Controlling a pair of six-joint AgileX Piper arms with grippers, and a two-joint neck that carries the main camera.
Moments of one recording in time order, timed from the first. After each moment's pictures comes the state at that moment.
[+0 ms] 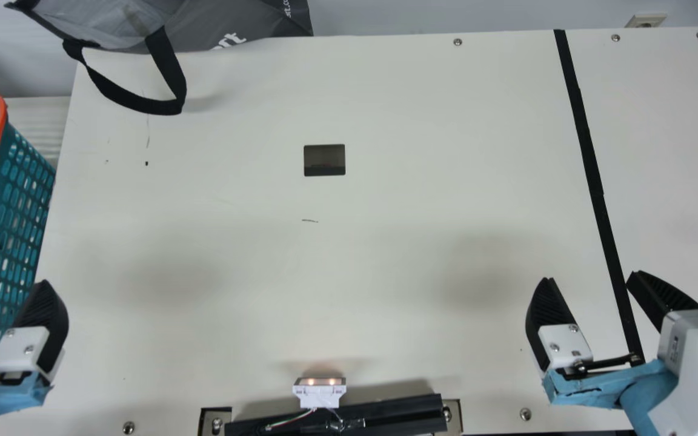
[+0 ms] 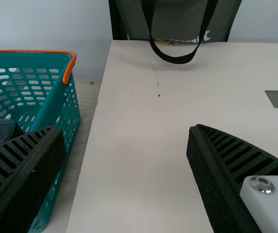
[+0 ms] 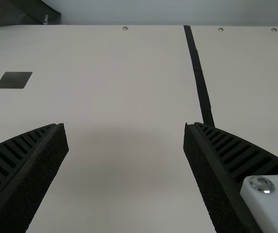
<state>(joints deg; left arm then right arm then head) -3.9 13.5 -20.2 4.8 38.2 -6.5 -4.0 13.5 -20.3 4.9 38.3 -6.4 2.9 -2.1</state>
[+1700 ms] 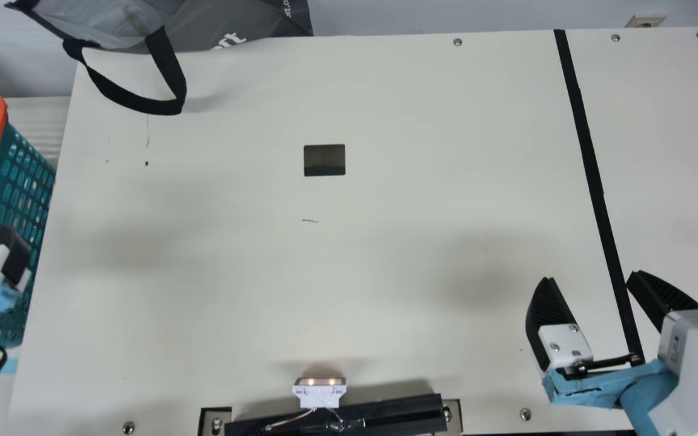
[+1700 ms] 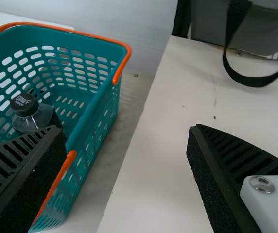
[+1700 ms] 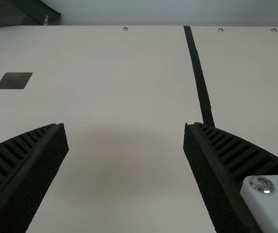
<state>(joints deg) 12.7 38.3 -23.4 2.7 21.3 -7.6 -4.0 13.5 -20.3 5.0 38.2 -6.4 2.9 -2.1</state>
